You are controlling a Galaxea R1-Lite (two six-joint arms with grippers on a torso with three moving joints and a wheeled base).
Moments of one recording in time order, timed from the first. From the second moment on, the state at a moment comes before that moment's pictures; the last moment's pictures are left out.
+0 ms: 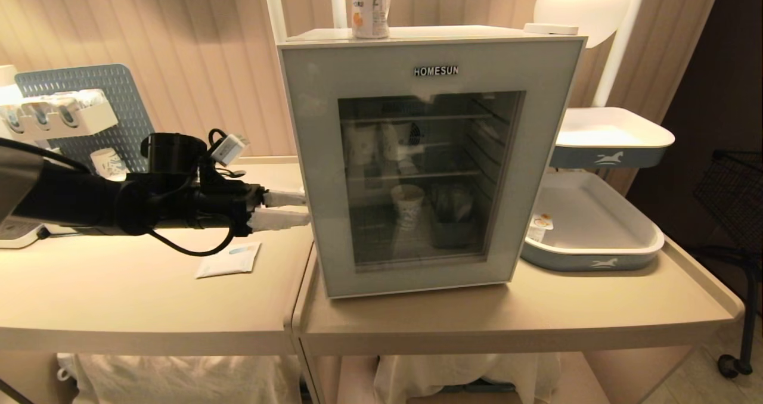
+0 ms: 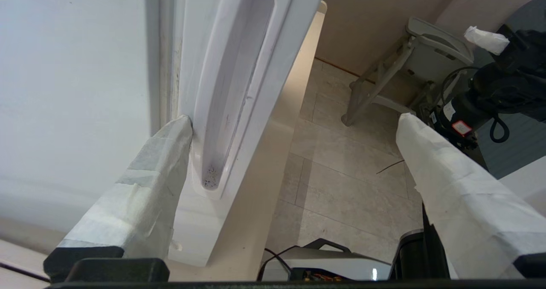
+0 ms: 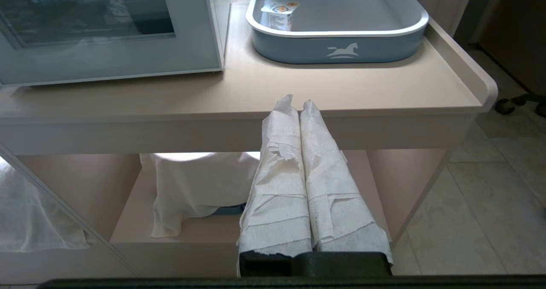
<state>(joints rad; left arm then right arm) -0.10 1.99 -1.27 -0.19 -1.32 0.28 0.00 0.00 -0.02 0.06 0.01 -0.01</state>
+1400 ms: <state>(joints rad) -0.09 1.57 -0.81 -0.19 -1.35 0.34 0.00 0.00 -0.02 0.06 0.01 -0.01</state>
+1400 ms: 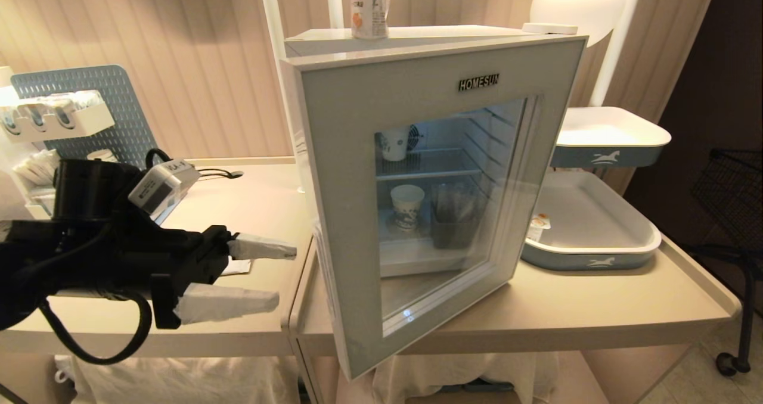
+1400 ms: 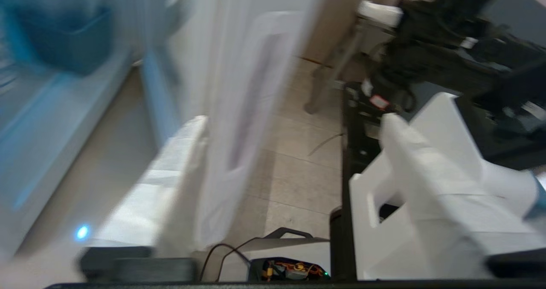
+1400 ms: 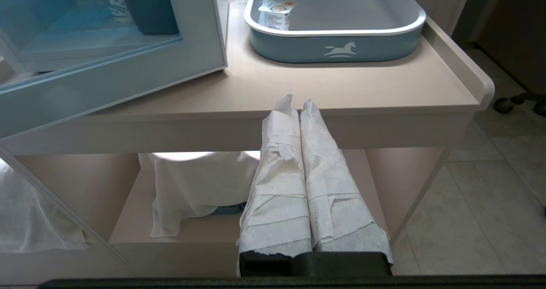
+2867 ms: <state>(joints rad) -0.48 1.63 -0.91 -0.19 -1.10 0.15 0.00 0.00 -0.02 0.06 0.01 -0.01</state>
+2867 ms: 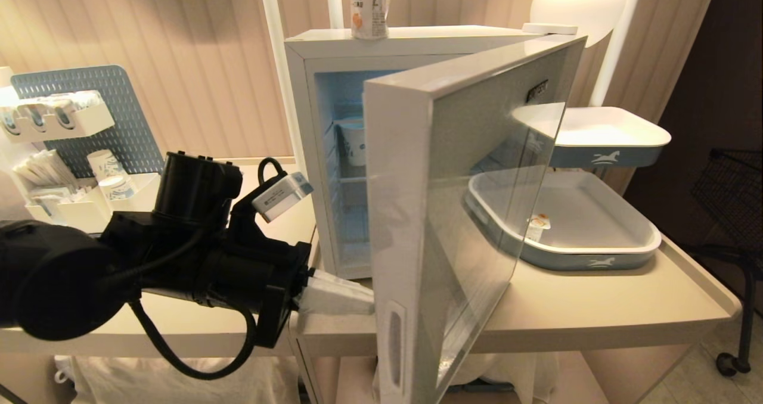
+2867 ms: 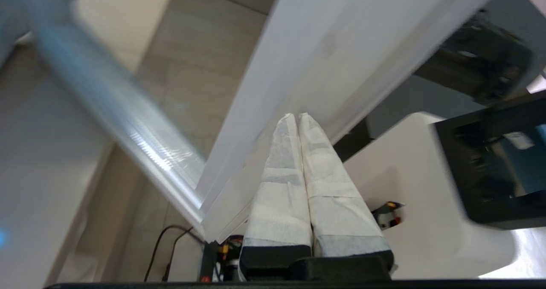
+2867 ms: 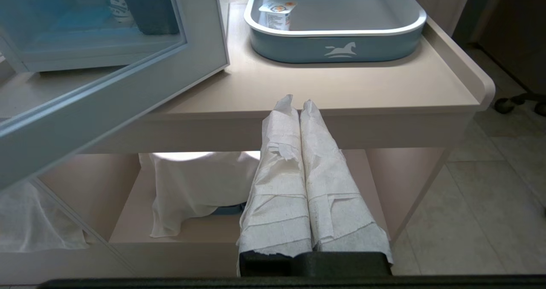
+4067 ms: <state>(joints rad) -0.52 1.49 -1.09 -0.06 -0.40 -0.10 0.00 0.00 -0.02 0.06 0.01 -0.01</state>
